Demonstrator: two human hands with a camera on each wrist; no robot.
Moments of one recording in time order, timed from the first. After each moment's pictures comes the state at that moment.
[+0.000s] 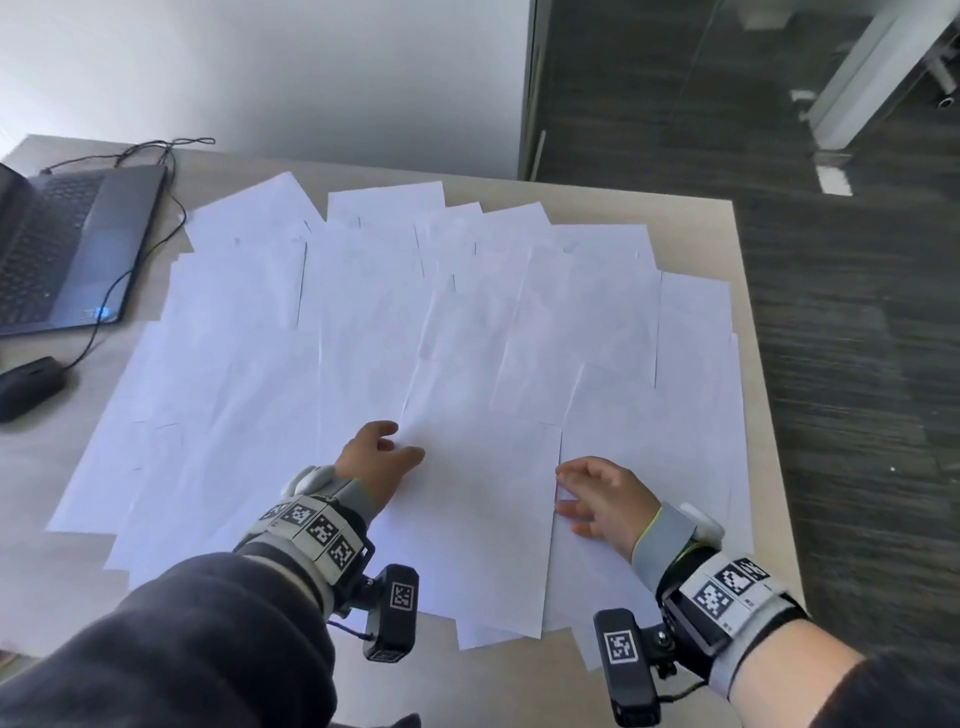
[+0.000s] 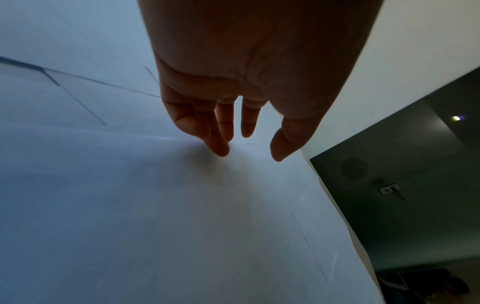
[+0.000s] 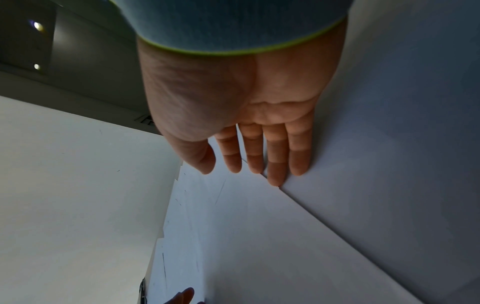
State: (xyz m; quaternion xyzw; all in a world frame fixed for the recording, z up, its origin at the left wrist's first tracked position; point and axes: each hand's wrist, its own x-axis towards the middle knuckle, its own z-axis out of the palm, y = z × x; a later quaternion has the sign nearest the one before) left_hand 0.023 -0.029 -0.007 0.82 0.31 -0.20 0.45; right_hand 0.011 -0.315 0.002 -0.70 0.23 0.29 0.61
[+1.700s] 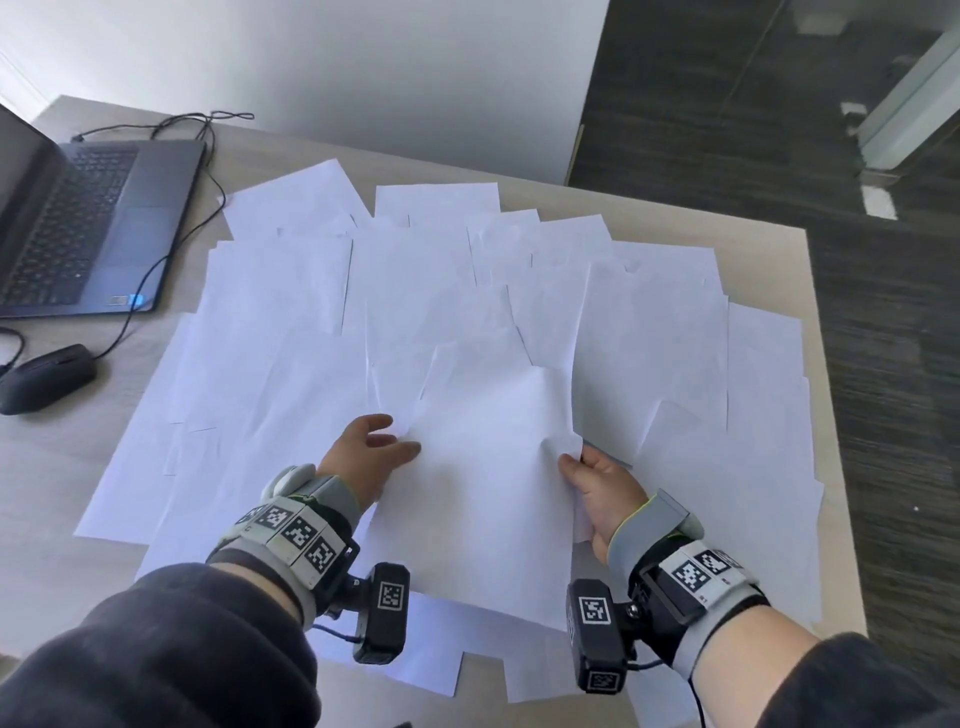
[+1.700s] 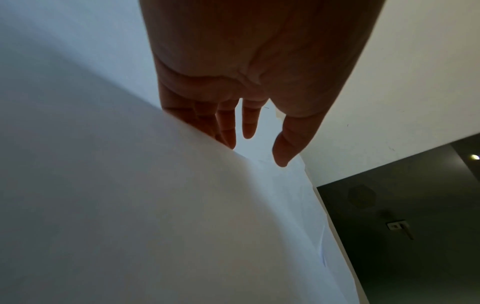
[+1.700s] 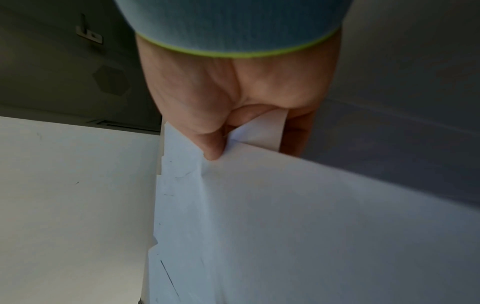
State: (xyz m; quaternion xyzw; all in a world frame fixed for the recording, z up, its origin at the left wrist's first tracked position) left_hand 0.045 0.039 0.004 0.74 0.36 -0.19 0.54; right_hand 0.060 -0.230 -0.012 -0.62 0.26 0.23 0.71
